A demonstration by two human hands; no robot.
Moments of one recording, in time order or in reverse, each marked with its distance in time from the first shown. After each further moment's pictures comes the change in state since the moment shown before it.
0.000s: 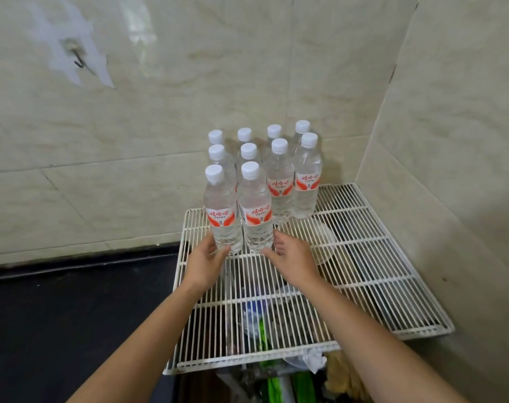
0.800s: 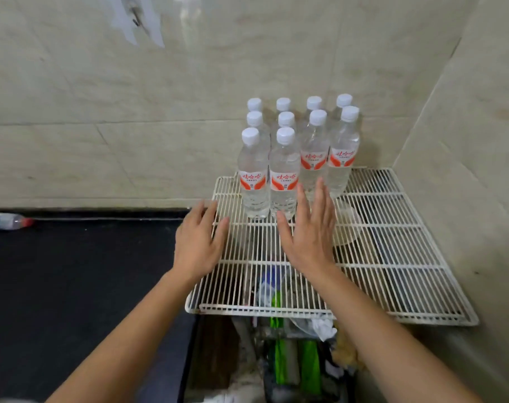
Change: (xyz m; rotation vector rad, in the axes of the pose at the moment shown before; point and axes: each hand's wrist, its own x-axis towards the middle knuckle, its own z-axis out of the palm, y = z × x) left_hand -0.066 -0.005 -0.041 0.596 0.278 0.104; right_hand -0.028 -0.016 0.018 -0.352 0.371 -0.321
